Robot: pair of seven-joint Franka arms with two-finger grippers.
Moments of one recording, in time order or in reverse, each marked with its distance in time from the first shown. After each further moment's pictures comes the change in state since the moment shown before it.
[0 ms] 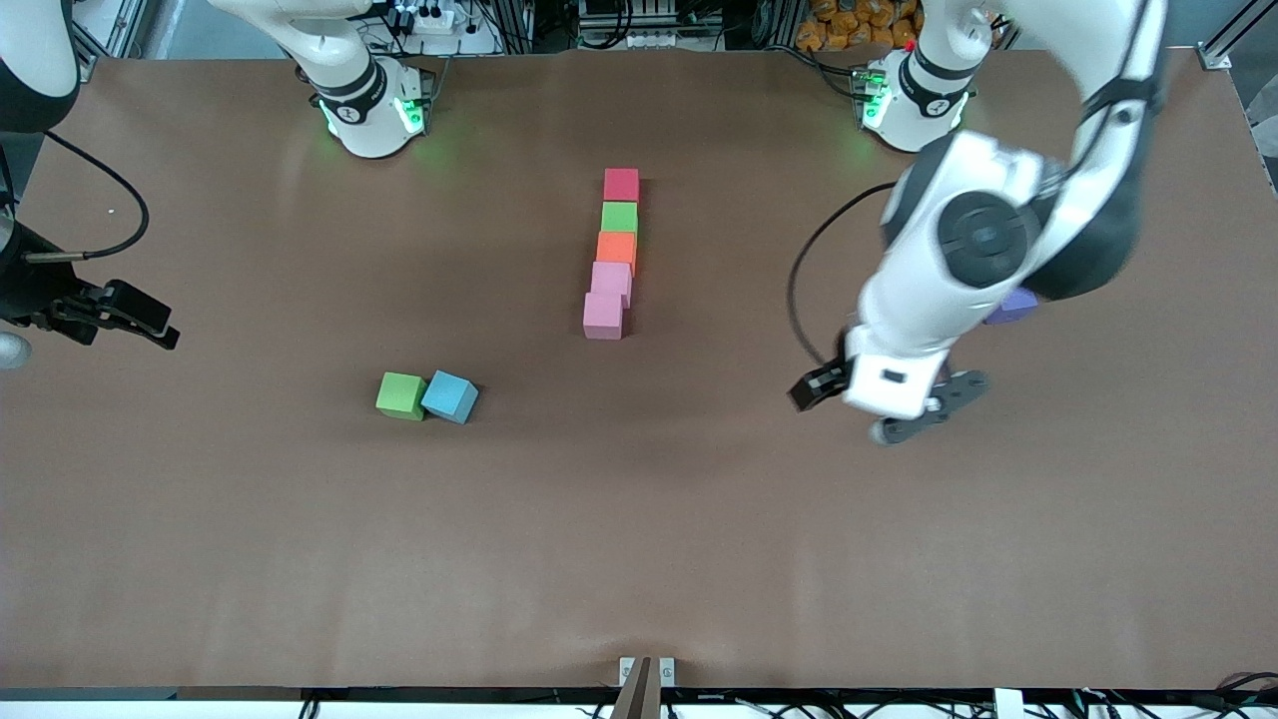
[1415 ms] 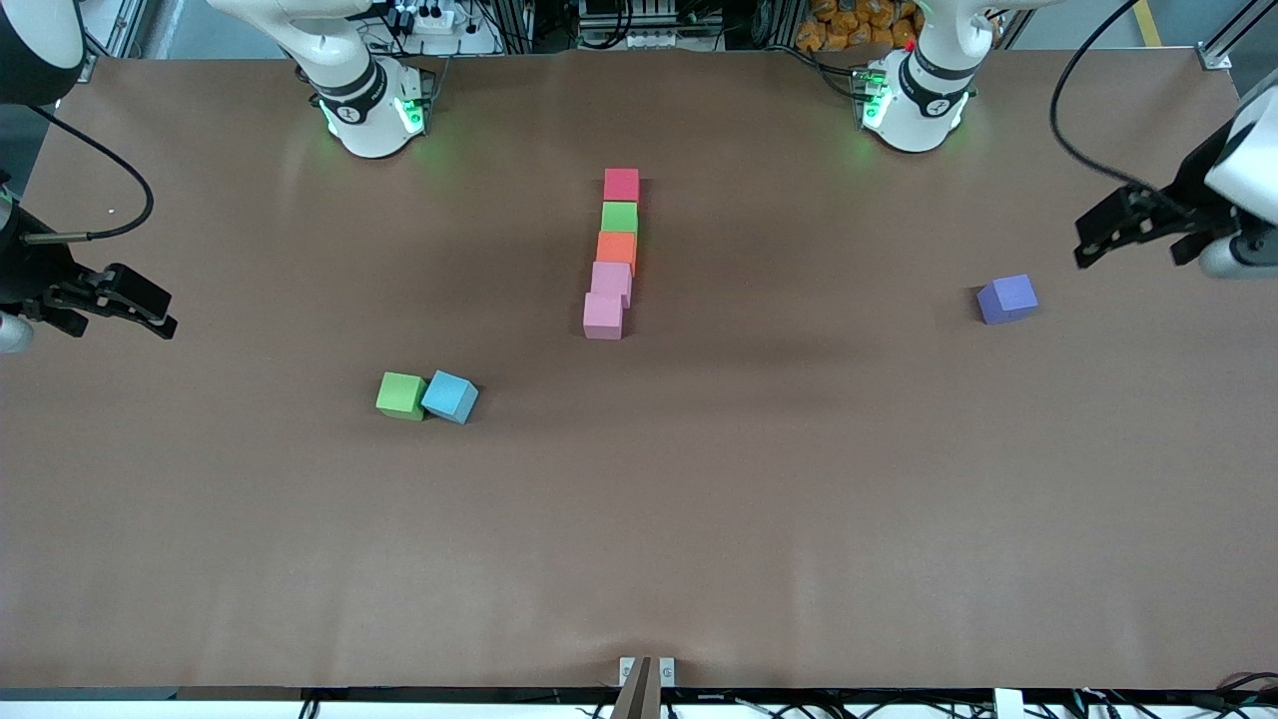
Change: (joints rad) left arm 0.310 -0.377 0.010 -0.068 0.017 -0.315 0.803; right arm 0.027 -0.002 0.009 0.055 -0.043 -0.044 -0.006
